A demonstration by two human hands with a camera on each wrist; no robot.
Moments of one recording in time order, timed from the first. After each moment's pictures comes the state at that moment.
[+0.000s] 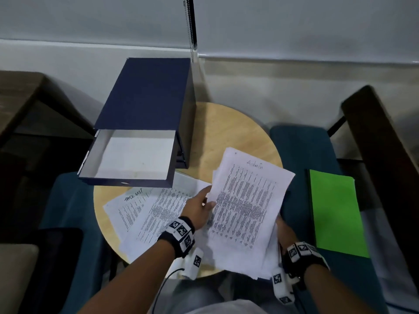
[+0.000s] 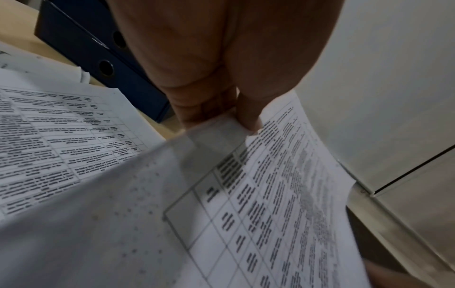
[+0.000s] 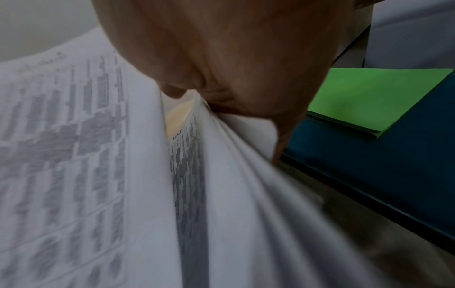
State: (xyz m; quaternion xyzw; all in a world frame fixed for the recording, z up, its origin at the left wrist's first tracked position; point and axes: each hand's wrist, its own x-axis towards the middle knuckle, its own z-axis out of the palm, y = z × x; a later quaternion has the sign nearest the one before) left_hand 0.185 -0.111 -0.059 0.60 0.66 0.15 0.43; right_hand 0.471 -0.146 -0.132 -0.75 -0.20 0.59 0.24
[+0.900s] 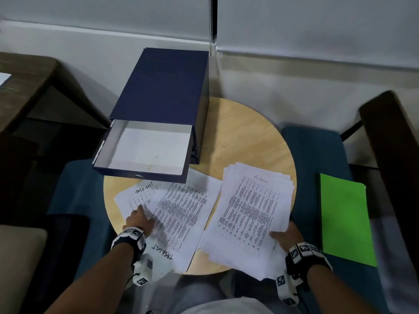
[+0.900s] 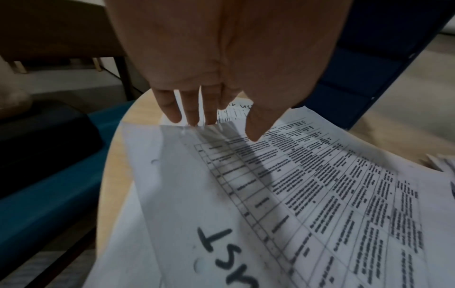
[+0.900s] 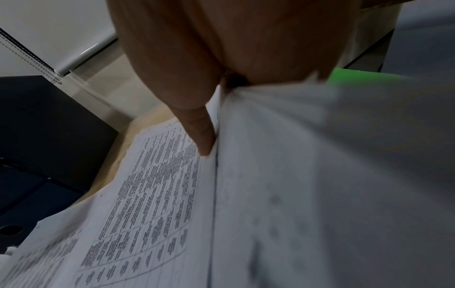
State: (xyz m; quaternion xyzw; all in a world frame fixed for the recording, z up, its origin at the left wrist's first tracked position) left_hand 0.003 -0.156 -0.131 0.39 0.86 -0.10 0.31; right_hand 0.471 -0.149 -0.185 -0.81 -0.33 0.48 0.09
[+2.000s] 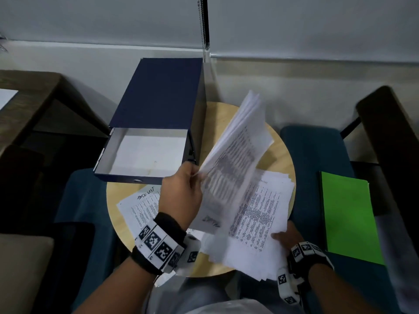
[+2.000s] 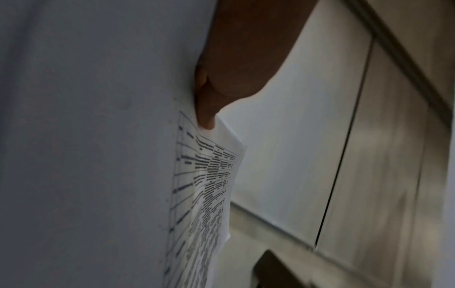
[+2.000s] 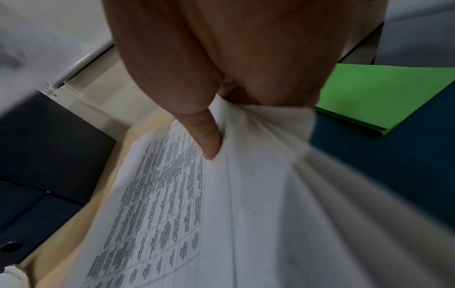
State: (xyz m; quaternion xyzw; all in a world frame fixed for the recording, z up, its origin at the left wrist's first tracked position) left_hand 0.164 -0.123 0.093 0.61 0.72 0.29 0.15; right_hand 0.469 -0.150 -0.159 -0.78 -0.33 0.52 0.10
